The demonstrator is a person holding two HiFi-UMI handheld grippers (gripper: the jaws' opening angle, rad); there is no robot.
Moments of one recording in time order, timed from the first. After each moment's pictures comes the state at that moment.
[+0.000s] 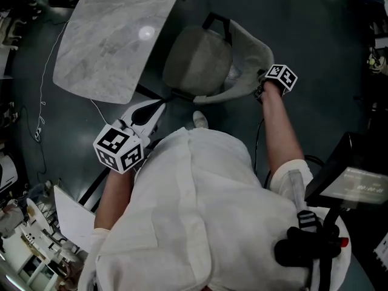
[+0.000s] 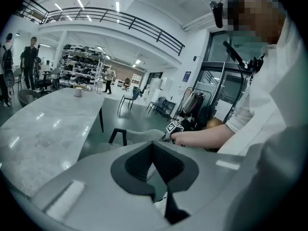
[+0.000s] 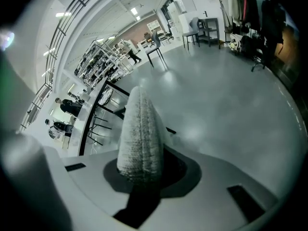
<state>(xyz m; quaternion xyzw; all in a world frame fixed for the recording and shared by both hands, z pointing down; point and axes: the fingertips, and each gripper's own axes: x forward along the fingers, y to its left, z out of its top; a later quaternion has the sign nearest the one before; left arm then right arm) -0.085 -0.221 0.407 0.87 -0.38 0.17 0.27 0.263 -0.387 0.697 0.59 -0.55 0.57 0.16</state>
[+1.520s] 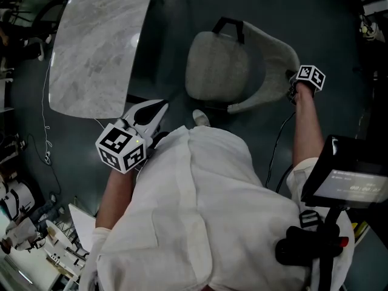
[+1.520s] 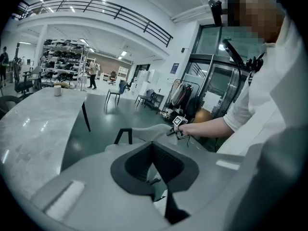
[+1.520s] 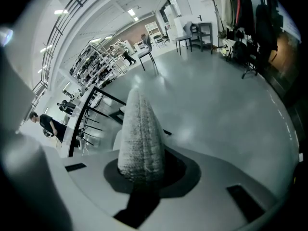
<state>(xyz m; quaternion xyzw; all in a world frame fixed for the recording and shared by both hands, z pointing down) -0.043 -0.244 0.413 0.90 -0.30 0.21 0.26 0.437 -0.344 0.692 0.60 -0.54 0.56 0.18</state>
